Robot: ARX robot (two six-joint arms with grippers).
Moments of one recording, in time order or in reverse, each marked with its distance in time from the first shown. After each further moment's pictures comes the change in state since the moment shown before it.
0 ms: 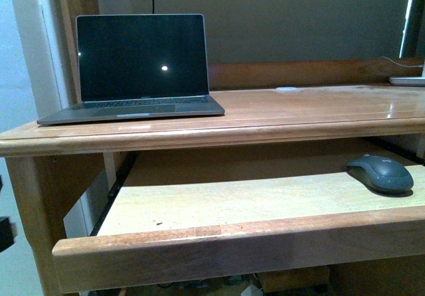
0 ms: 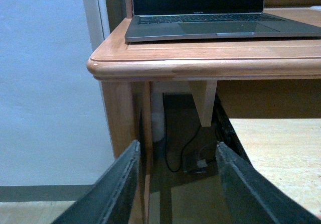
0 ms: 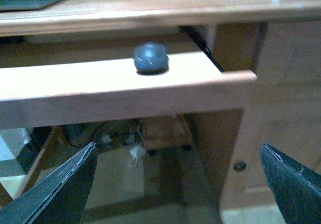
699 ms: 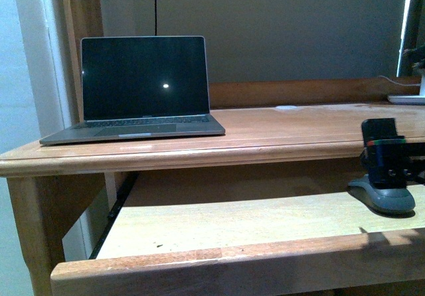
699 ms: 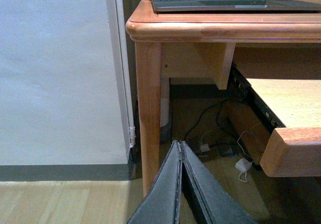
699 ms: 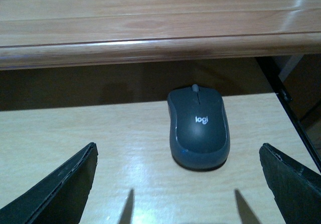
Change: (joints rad) left arm 0.174 -0.399 -0.268 -0.146 0.175 -0.016; right arm 0.132 1.334 0.818 0.253 0.091 0.003
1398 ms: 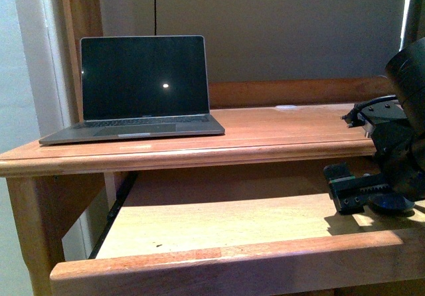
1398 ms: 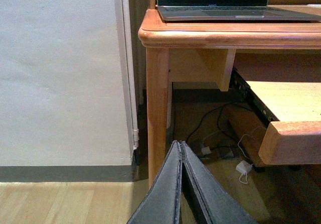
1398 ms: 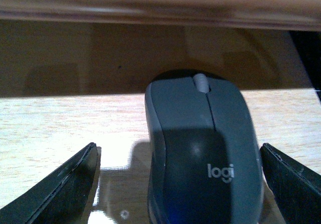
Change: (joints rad) left arm 0.091 -0.442 -0.030 -0.392 0.091 0.000; right arm -0.022 0.375 0.322 -0.200 0.076 -0.084
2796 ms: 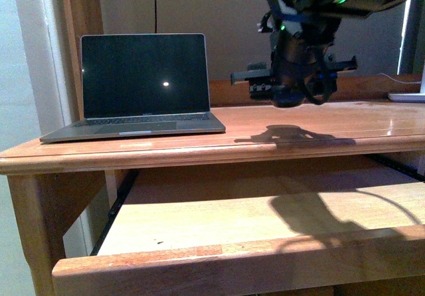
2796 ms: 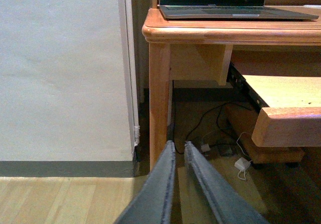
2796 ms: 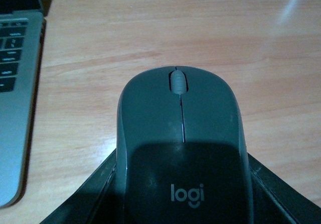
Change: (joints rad) left arm 0.000 -0.435 0.000 -0.436 0.000 -0.001; right arm 0.180 0.386 0.932 -0.407 0.186 0.163
